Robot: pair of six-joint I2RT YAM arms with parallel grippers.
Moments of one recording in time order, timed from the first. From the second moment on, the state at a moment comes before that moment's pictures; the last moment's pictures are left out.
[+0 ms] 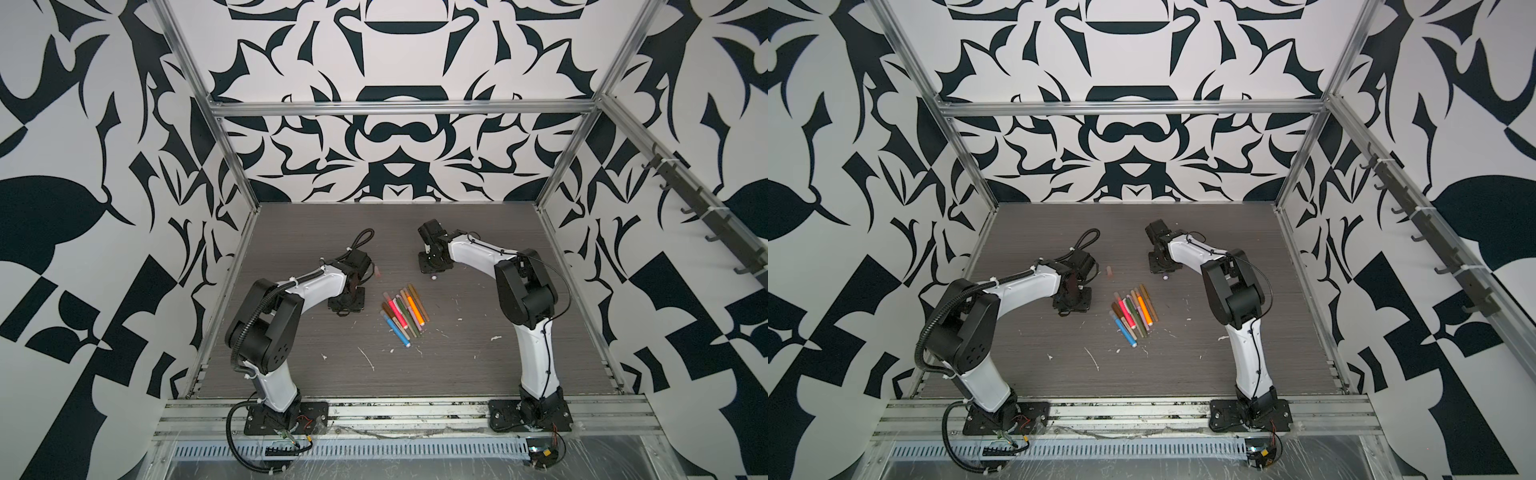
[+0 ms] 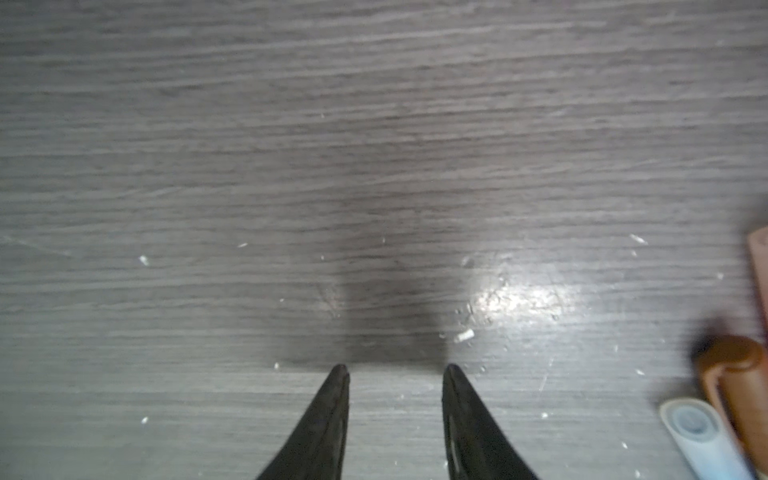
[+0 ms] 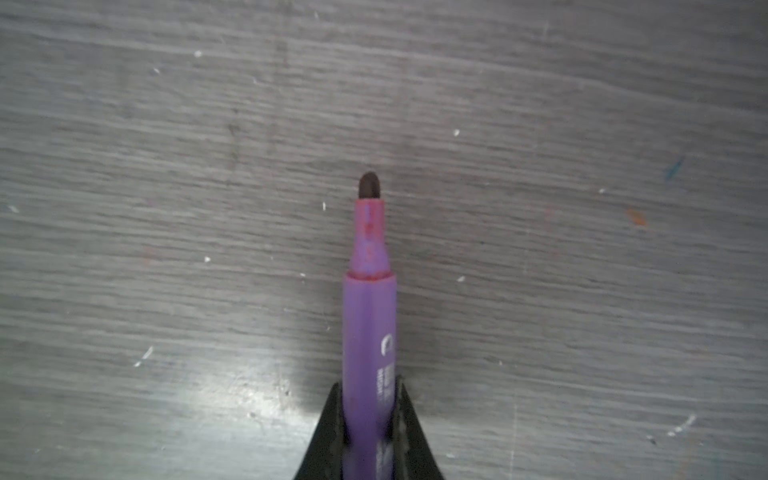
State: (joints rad) left arm -0.53 1.75 1.05 -0.72 -0.11 -0.44; right arm 0.48 2.16 1.60 -0.65 0.10 0.33
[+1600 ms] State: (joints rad) left arm -0.58 1.78 1.08 -0.74 -0.20 -0.45; right arm 0.47 2.18 1.63 -0.66 0.09 0.33
